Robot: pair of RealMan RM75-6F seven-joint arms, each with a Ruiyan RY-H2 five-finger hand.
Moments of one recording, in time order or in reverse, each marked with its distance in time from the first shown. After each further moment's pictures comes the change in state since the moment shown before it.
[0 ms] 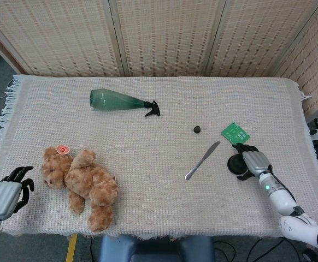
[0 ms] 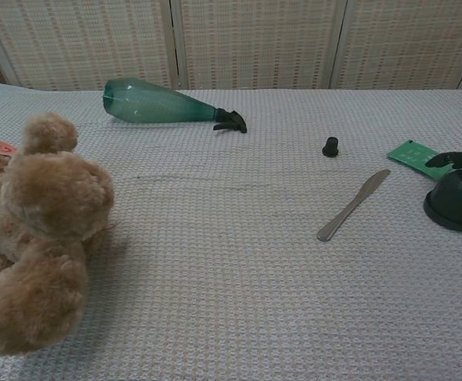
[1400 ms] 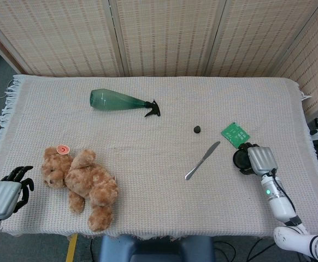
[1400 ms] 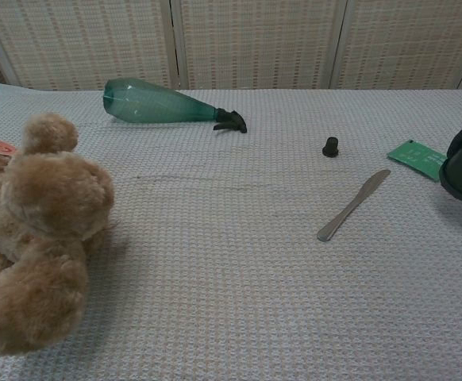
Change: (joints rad) left arm 0.002 0.001 -0.004 -0.001 -0.002 0.000 0.001; right arm -0.069 -0.089 -0.043 0.033 -0.123 0.403 -0.057
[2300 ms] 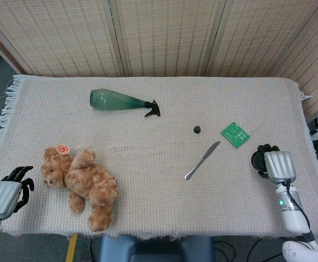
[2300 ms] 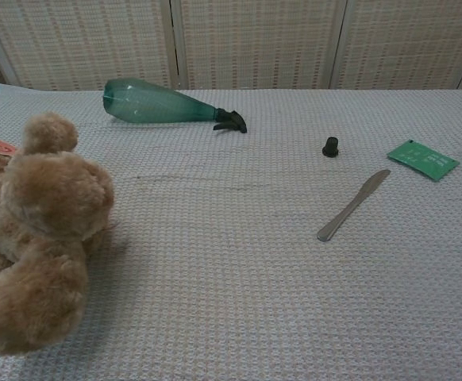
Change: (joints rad) left arm -0.003 -0.002 0.000 -0.001 -0.005 -0.009 0.007; right arm -0.113 0.052 0.012 -0.097 0.033 0.161 -0.294
